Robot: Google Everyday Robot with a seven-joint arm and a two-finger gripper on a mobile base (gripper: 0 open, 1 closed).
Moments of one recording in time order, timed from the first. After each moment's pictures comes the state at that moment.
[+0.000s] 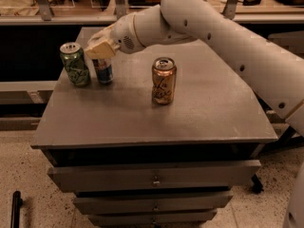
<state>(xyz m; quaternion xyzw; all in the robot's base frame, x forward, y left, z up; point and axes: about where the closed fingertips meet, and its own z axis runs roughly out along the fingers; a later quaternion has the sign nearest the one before) 0.639 0.143 0.938 -0.54 0.63 0.32 0.45</state>
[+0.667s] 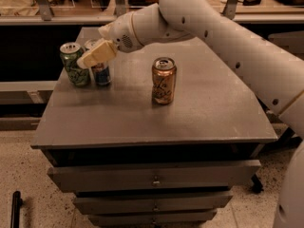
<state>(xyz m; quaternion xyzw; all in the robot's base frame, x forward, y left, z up) 0.638 0.148 0.938 -0.55 0.63 0.33 0.44</state>
